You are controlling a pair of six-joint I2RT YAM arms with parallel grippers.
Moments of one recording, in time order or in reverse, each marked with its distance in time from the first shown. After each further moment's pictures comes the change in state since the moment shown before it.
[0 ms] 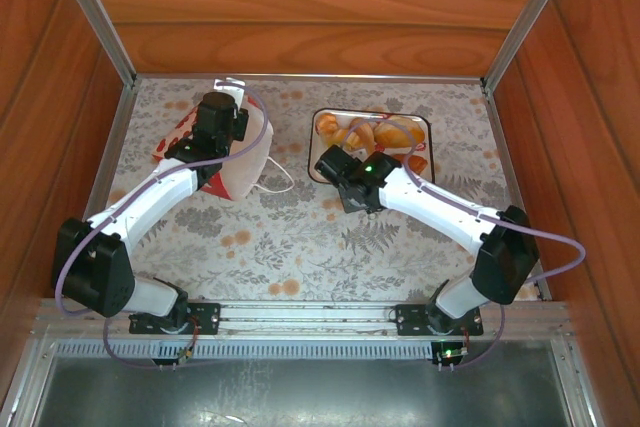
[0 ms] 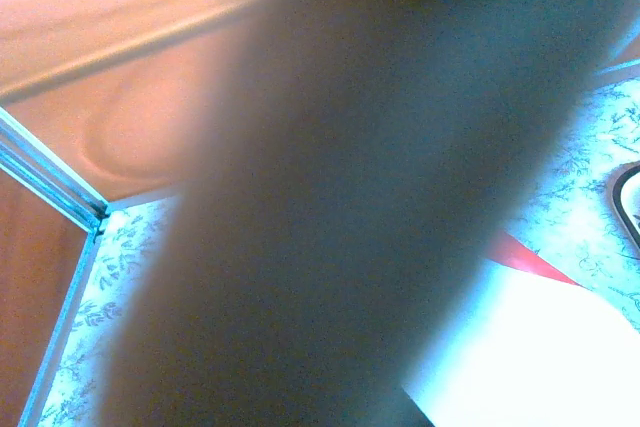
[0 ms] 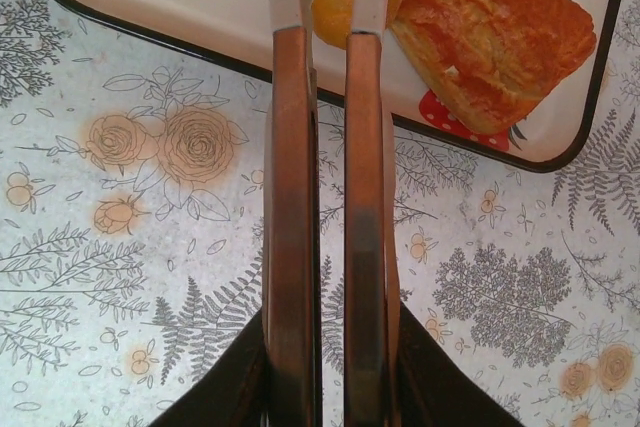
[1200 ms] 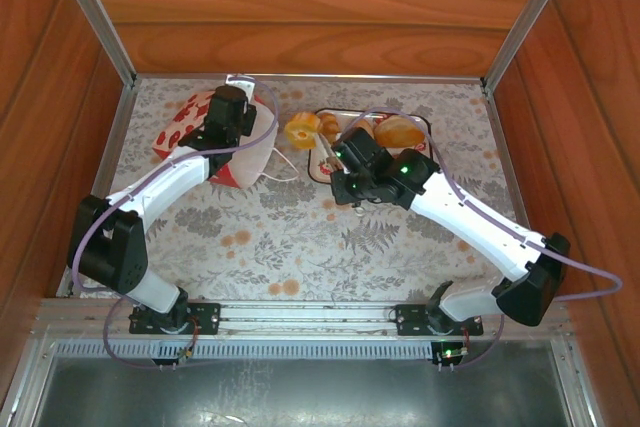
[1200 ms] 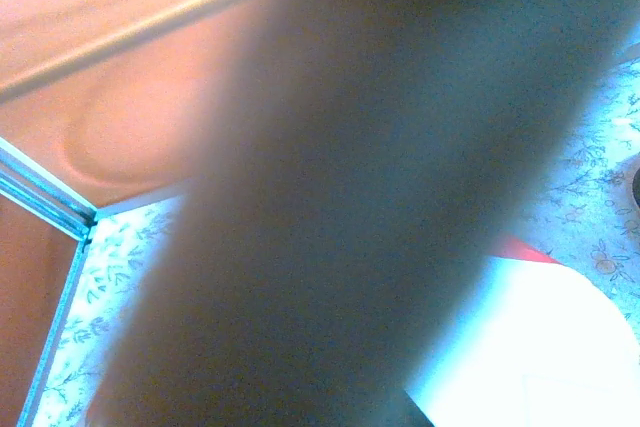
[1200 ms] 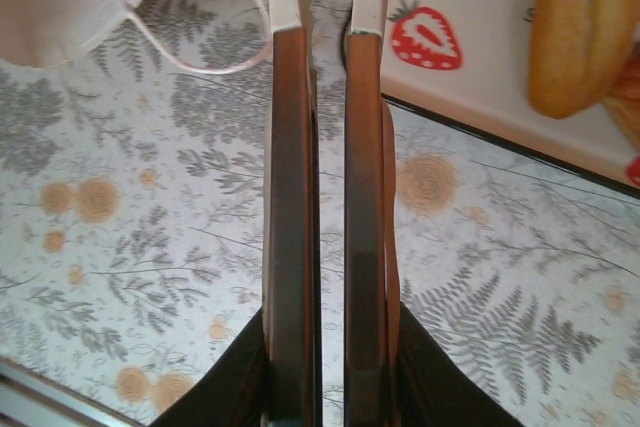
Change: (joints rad) left arm -0.002 0.132 0.073 0.021 -0.009 0.029; right arm 0.001 -0.177 0.085 0.090 -0.333 -0.036
